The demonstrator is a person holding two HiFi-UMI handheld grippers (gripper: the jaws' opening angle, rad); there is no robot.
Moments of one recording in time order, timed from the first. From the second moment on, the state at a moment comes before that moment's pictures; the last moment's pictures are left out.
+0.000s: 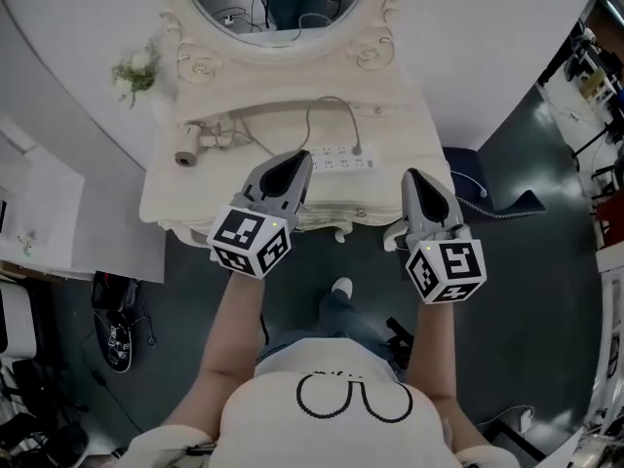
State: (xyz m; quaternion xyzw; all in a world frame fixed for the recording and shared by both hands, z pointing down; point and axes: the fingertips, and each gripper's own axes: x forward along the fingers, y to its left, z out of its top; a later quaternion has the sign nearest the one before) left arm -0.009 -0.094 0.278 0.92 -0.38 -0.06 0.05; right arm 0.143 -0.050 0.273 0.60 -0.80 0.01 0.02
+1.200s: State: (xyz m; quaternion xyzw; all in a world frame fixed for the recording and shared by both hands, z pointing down) left arm 0.061 -0.242 0.444 0.91 -0.37 0.12 0.13; right arm 0.173 -0.232 0.394 0.51 -0.85 0.13 0.09
